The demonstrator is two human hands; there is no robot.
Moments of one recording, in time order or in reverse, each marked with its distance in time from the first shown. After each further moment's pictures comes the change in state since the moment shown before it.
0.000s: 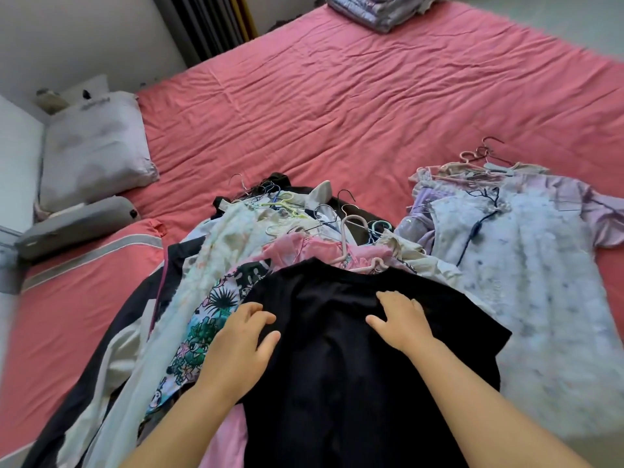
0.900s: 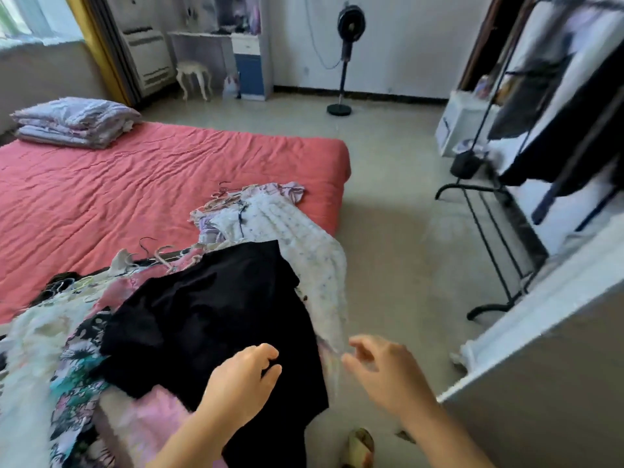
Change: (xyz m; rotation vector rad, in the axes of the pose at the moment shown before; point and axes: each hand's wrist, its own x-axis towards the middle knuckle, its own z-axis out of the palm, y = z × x) left_hand -0.232 0.006 -0.011 0.144 -0.390 0.911; right_hand -0.478 -0.153 0.072 0.444 0.723 0.623
